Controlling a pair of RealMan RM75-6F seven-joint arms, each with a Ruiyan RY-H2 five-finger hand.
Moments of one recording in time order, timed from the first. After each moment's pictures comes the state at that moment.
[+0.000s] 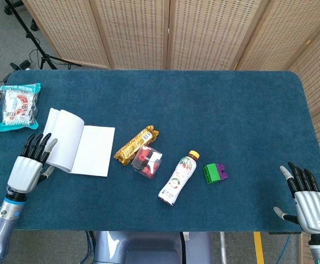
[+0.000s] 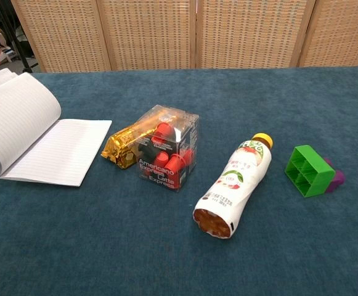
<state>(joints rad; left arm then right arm) -0.32 -1.66 -0.02 -0.70 1.65 1.66 -0.17 0.03 -1.04 0.01 -1.78 -1.56 1.50 -0.11</state>
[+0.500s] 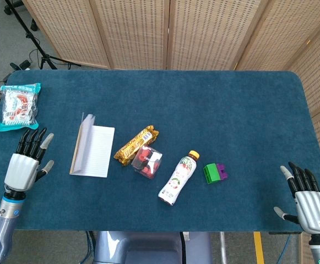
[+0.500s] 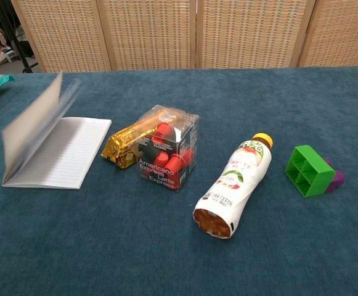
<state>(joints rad) -0.33 -1.65 -0.07 -0.76 1.64 1.72 -0.16 0.03 -1.04 0.01 -1.78 -1.56 1.50 -0.11</state>
